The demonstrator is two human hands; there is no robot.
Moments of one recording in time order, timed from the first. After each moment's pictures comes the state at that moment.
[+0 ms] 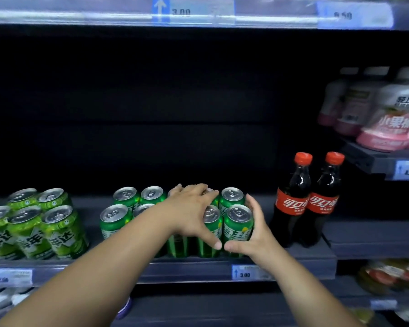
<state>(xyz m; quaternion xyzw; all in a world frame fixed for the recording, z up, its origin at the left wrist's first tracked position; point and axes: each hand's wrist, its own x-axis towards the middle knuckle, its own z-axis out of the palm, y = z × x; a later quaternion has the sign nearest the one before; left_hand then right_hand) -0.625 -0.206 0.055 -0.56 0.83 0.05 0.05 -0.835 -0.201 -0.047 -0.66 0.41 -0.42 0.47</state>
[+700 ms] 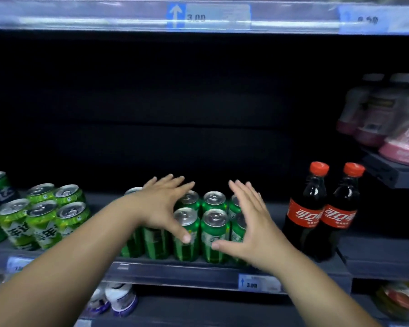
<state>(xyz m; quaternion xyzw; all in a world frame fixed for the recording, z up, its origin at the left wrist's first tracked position) -0.550 -0.203 0.073 -0.61 0.79 0.07 0.07 -0.809 -0.184 0.030 -0.84 0.42 -0.28 0.18</state>
